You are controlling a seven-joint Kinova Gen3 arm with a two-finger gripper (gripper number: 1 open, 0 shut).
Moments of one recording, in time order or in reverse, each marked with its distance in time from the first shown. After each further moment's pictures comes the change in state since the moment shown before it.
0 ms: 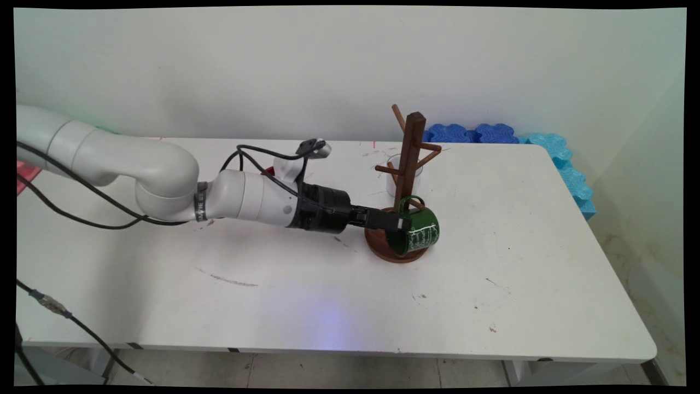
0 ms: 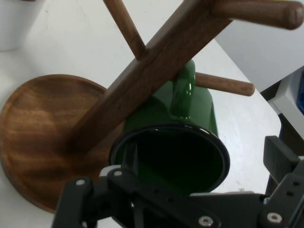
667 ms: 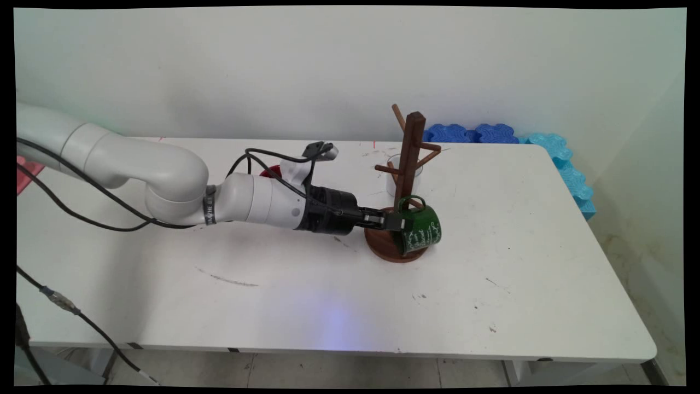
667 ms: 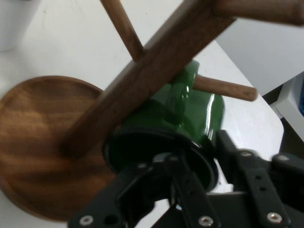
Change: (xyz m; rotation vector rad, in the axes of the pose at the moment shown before) arm -0.002 0.003 0.012 0.010 0.008 -0.008
